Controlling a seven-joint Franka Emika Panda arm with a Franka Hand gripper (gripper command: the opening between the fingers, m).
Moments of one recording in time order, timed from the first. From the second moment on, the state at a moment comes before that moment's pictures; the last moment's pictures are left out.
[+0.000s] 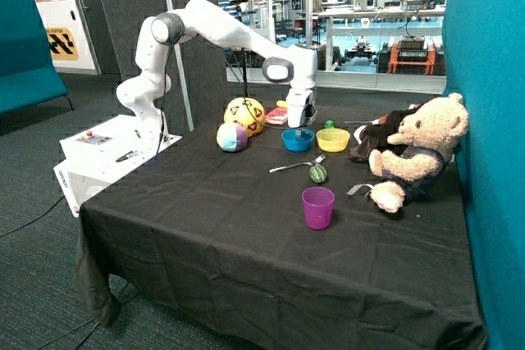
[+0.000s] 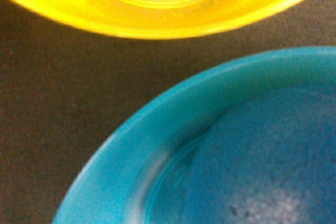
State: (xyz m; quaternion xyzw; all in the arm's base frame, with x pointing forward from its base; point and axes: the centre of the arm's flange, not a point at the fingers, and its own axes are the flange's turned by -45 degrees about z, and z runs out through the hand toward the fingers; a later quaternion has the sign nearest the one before) arm 0.674 0.053 0.339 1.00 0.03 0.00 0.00
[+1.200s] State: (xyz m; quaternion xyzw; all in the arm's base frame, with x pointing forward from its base) arm 0.665 0.045 0.327 1.00 0.04 0.00 0.00
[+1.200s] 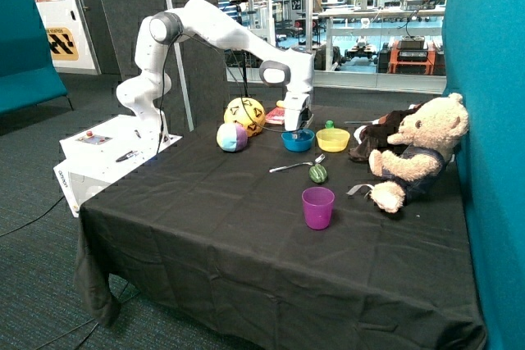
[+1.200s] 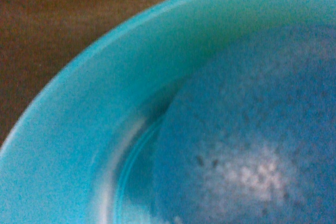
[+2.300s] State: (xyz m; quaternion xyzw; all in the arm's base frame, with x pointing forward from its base) arm 0.670 0.048 0.319 1.00 0.05 0.00 0.00
